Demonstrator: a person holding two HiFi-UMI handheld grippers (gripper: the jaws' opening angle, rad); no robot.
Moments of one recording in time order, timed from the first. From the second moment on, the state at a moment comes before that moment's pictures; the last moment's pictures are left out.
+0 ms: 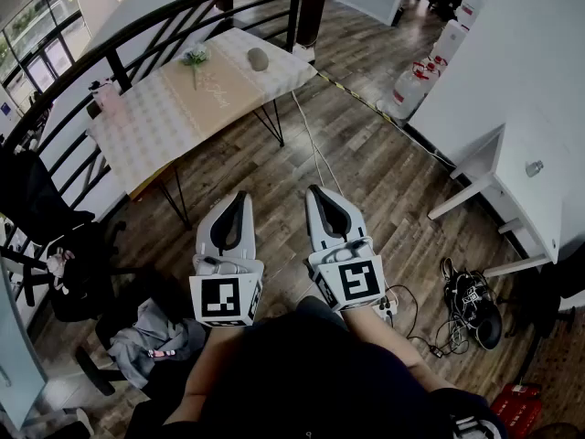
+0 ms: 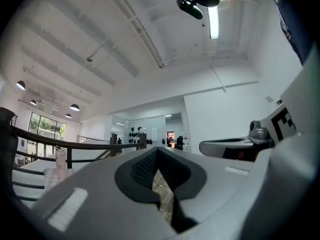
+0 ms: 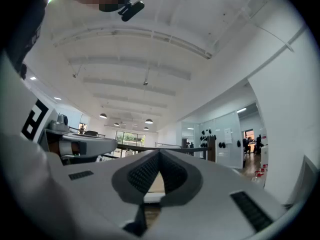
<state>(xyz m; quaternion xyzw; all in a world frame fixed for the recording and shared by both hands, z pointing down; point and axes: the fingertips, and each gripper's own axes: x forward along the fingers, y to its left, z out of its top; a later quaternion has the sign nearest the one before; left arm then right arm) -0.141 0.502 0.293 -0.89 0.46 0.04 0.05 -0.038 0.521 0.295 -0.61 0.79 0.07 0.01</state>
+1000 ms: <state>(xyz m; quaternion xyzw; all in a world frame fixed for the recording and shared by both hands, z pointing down) -0.109 0.381 0.317 -0.89 0.46 0.04 0.01 -0.006 0.392 0.334 -0.59 0.81 0.00 0.00</state>
